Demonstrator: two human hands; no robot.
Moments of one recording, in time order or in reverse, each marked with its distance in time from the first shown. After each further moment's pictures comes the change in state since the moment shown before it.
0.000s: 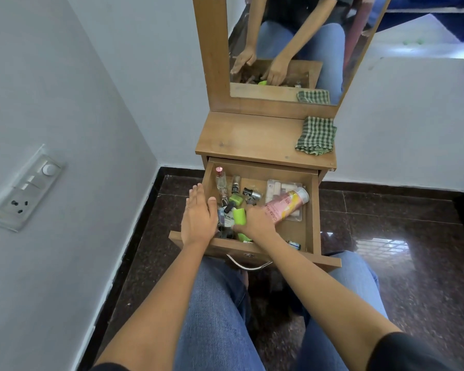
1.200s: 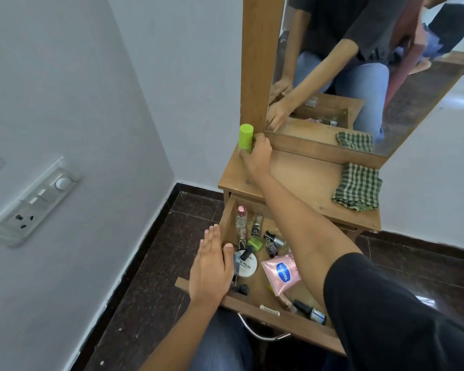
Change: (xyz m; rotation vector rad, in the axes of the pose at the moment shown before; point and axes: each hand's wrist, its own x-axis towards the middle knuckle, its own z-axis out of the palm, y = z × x) left_hand 0.003 -0.004 0.000 -0.060 0.017 -0.052; right_hand 0.222 -0.107 -0.108 0.516 0.517 -0.179
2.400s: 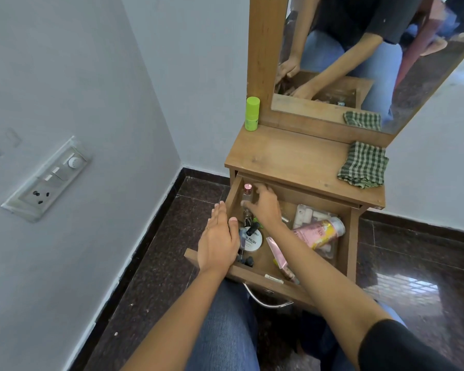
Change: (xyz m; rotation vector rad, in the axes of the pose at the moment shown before) left_hand 0.001 0.002 0.000 0.022 0.003 -0.032; right_hand -0.150 0.070 -0.007 -0.156 -0.316 0.100
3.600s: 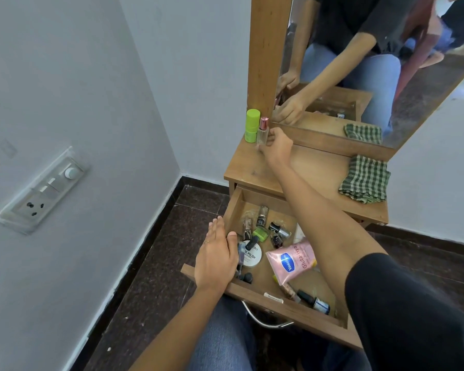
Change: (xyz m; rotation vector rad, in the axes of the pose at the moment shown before) left_hand 0.002 -0.003 0.003 0.016 0.010 -0.004; right_hand 0.138 -0.056 -0.068 0.322 0.292 -0.039
